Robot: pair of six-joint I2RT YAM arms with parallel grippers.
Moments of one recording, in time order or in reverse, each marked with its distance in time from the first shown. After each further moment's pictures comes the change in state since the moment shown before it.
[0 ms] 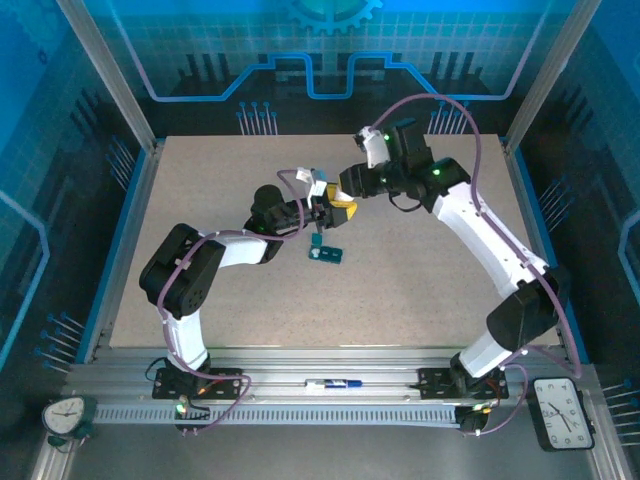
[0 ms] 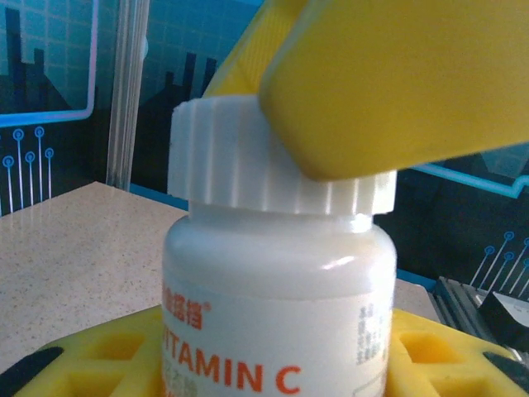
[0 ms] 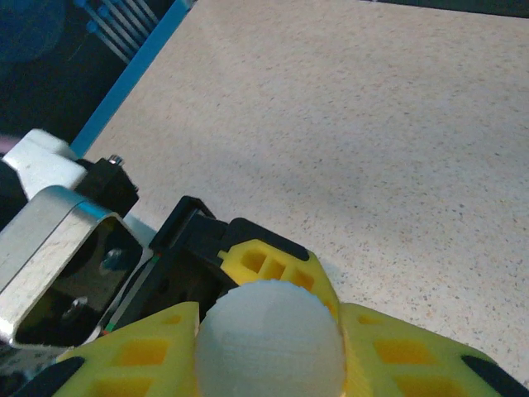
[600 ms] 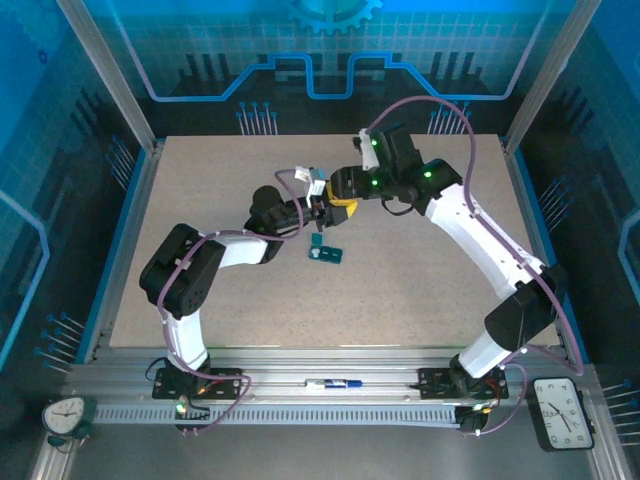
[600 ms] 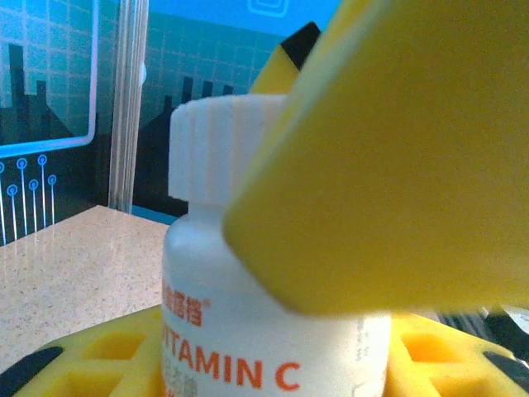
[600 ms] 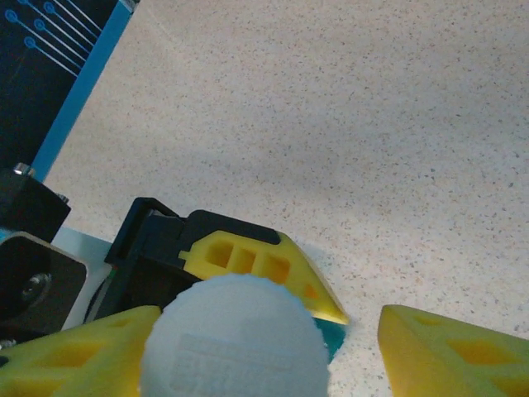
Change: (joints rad) left arm 0.000 0.002 0.000 0.064 -0.009 -0.001; right arm 0.042 0.023 0.078 -0.103 0.125 0.094
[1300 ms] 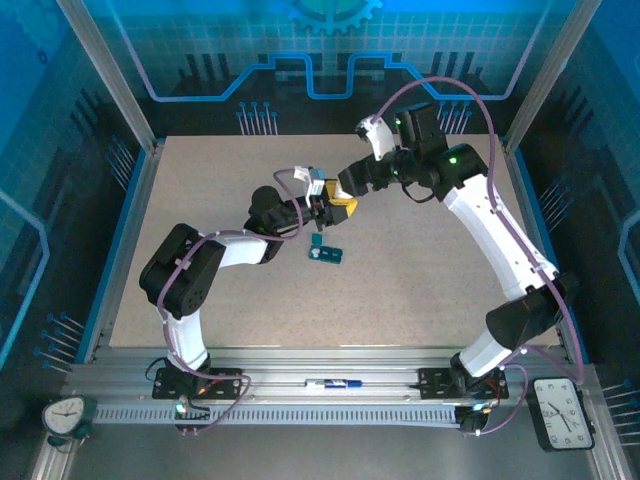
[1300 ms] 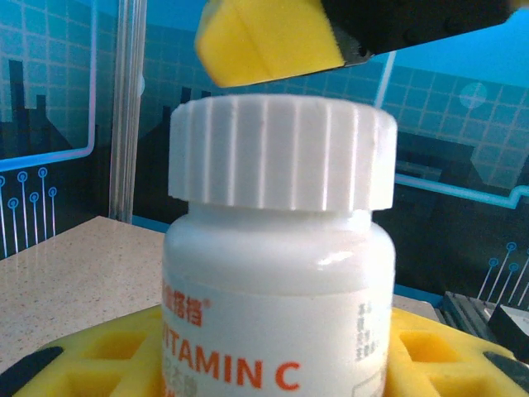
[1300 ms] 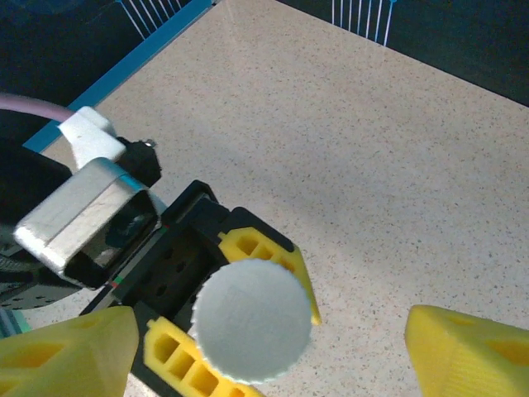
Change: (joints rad) left arm 0.000 0.000 0.001 0.021 0.000 0.000; right arm -0.092 0.008 0.134 -0.103 -0.203 -0.390
